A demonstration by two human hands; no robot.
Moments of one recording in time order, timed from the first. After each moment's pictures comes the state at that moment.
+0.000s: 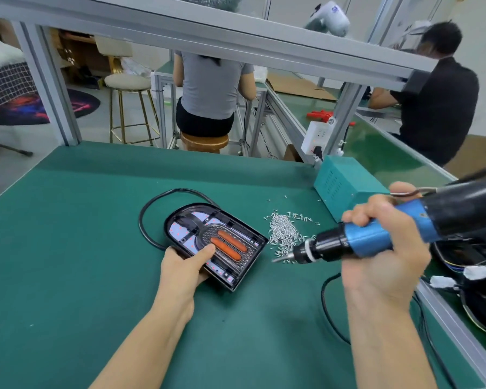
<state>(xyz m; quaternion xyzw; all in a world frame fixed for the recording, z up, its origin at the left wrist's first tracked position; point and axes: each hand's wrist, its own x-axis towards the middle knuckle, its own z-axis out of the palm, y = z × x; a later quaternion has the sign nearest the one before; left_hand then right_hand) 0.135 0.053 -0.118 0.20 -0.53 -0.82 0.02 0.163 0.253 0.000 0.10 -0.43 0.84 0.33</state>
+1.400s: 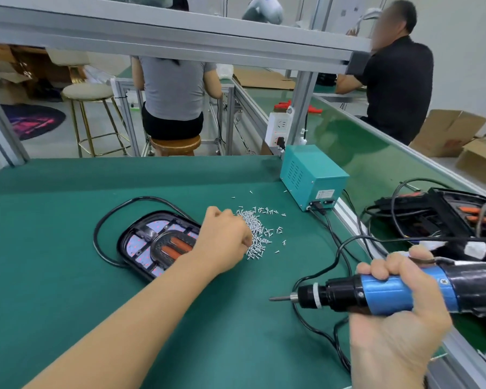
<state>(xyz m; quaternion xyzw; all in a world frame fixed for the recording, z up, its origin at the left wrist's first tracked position) 0.082 0.150 -0.064 -0.26 -0.96 -0.06 0.06 0.220 0.313 -0.039 -0.05 -0.35 0.84 0.41</state>
